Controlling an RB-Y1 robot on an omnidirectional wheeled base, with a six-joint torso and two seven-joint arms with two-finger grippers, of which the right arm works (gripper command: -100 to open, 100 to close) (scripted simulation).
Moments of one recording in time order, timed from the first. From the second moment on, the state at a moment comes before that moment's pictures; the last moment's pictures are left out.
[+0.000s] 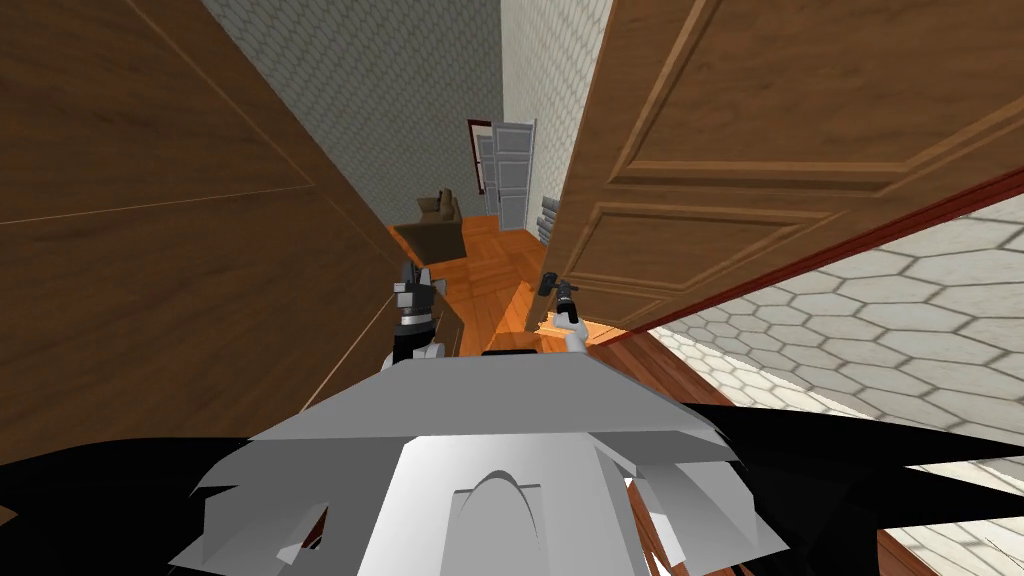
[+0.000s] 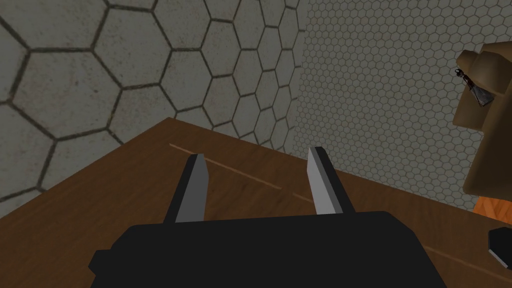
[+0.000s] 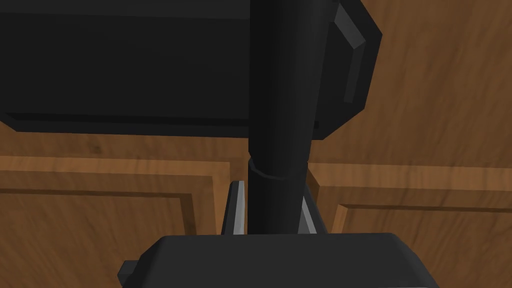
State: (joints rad) arm -0.11 -0.03 -0.25 -1.18 -0.04 -0.27 0.06
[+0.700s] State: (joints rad) arm -0.11 -0.06 -0.32 -1.18 -0.05 -0.27 0.07
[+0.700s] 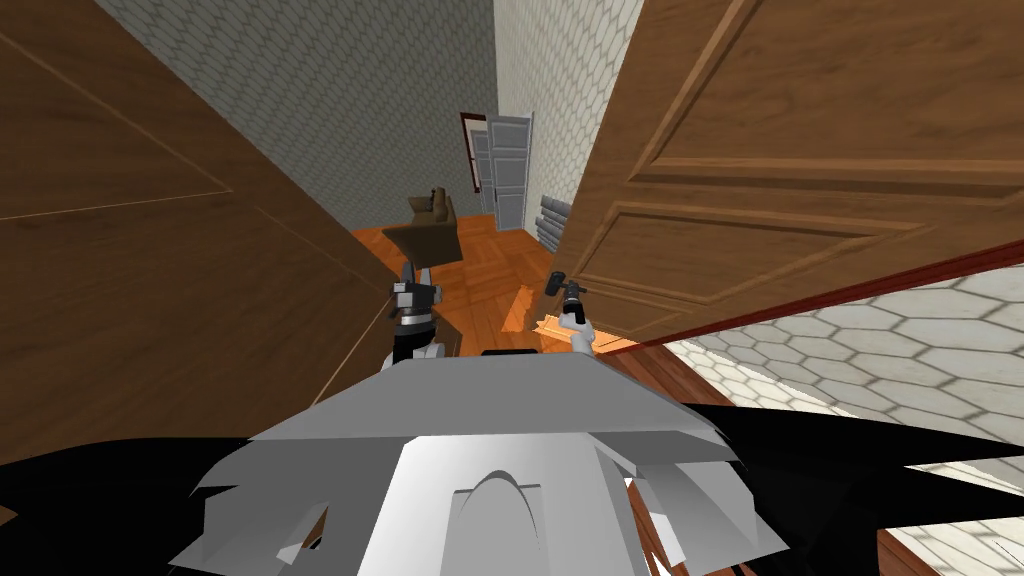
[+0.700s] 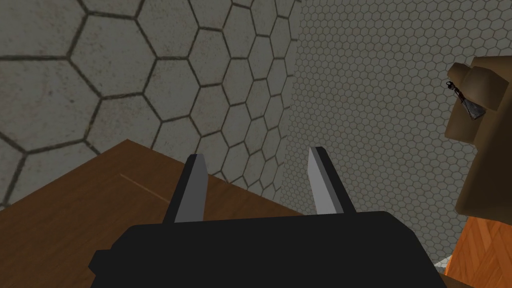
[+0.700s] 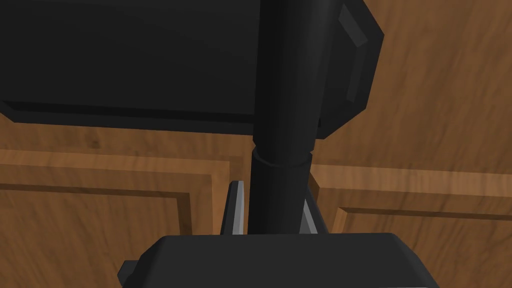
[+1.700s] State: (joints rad) arm -0.11 -0.07 -0.44 -1.17 -0.07 -0.28 0.09
